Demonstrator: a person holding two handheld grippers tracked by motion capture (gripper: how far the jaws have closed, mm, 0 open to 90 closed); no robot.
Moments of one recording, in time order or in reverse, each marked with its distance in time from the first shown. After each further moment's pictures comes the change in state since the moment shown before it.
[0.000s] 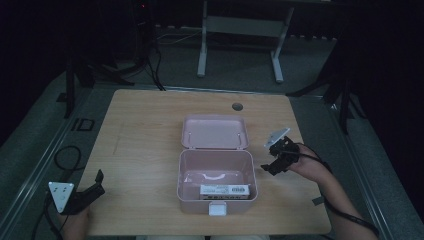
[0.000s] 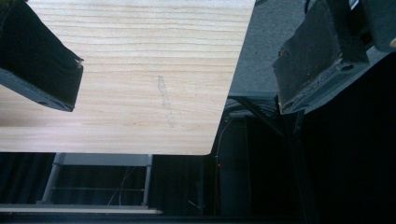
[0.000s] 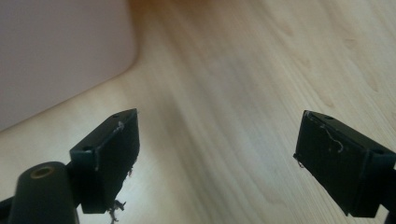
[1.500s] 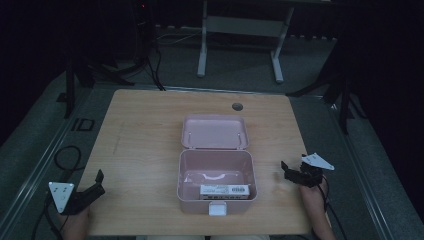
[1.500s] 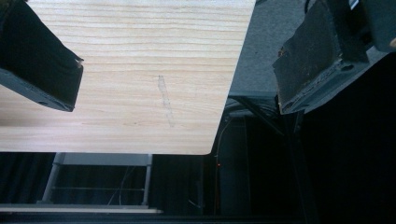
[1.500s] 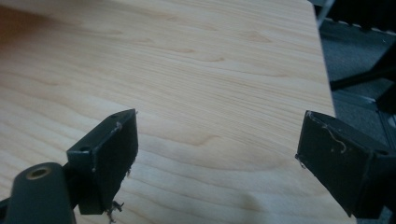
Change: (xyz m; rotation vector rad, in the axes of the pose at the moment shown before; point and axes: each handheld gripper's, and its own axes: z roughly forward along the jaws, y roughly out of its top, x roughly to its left) left arm 0.000 0.000 0.000 -0.001 0.001 0.000; right arm 0.011 -0.129 0.036 -0.472 -0.427 0.610
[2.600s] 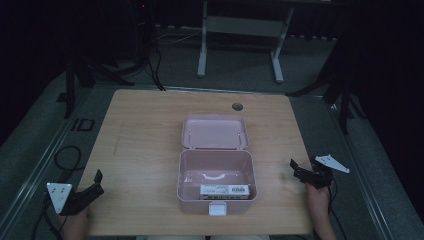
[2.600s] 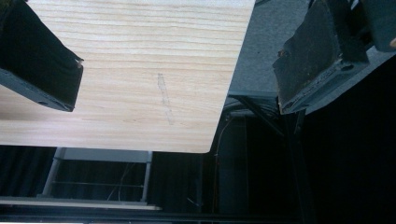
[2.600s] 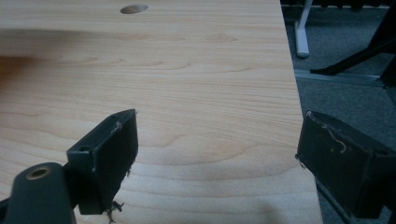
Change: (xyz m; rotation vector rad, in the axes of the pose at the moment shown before) left arm 0.002 0.000 -0.001 -0.006 0.000 -0.025; right arm -0.027 -0.008 -0.010 -0.047 -0.001 0.185
